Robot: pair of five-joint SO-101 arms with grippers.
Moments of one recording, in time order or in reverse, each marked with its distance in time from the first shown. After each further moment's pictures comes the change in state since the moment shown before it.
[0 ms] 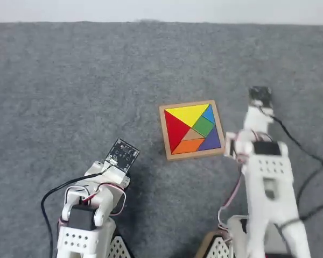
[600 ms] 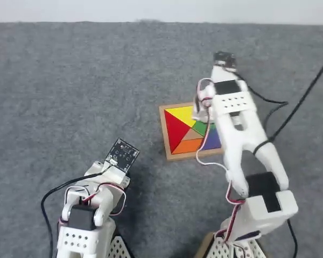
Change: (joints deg) left arm 0.0 0.0 0.0 0.0 0.0; right arm -14.9 45.2 -50.5 16.7 -16.8
